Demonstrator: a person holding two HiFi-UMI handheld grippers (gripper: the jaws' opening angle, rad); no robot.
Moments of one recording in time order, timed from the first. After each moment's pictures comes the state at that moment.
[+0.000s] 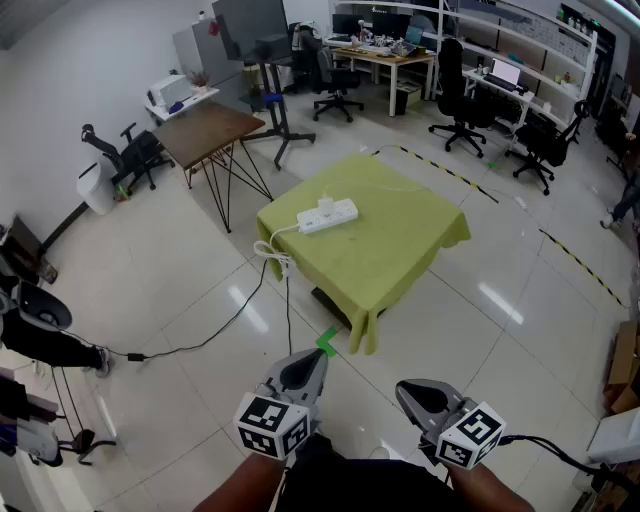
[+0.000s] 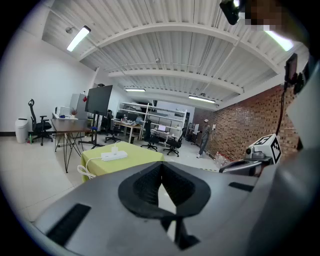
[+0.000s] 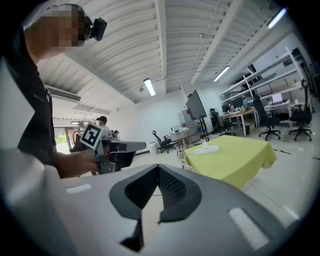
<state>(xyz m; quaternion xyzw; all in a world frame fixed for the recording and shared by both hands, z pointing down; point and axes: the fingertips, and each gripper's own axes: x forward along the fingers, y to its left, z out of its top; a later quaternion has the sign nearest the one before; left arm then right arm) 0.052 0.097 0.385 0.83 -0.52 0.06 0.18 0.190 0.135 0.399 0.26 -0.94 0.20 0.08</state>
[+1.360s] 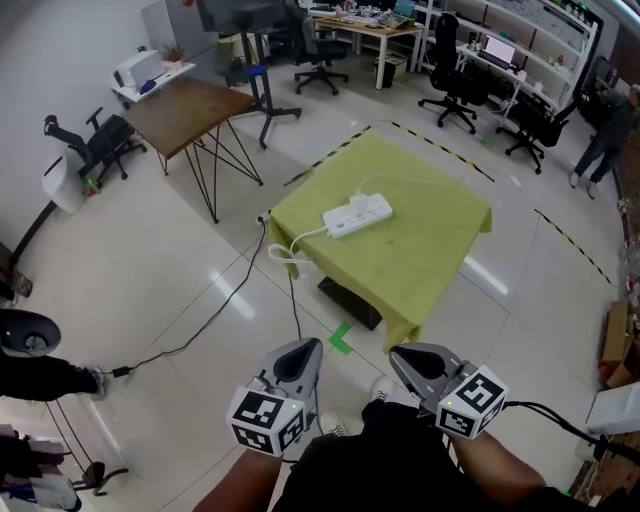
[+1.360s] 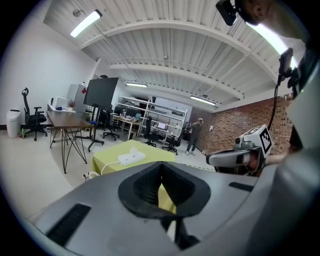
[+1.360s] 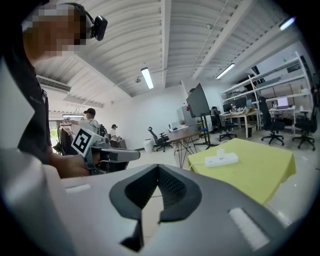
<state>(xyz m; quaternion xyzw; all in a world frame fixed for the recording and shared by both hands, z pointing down) -0.142 -0.026 0.421 0.85 -0.49 0.06 0.20 -0.020 -0.016 0.408 0.28 -0.94 0.17 0.11</state>
